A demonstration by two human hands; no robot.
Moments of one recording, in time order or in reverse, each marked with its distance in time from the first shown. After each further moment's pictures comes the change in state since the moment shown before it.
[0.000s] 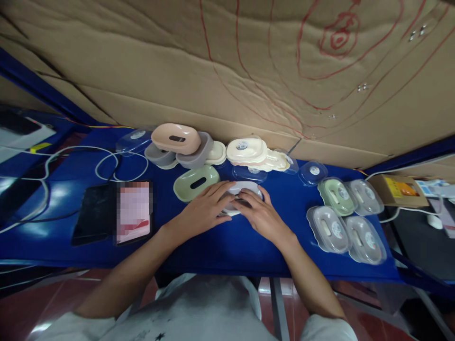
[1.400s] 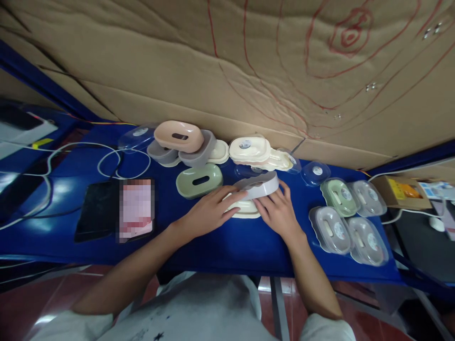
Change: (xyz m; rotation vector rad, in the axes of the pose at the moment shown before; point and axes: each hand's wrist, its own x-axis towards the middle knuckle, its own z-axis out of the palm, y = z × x) left_hand 0.004 0.008 0.010 -0.321 0.243 0.011; right_hand -0.010 0.018 -0.011 -0.181 0.401 0.075
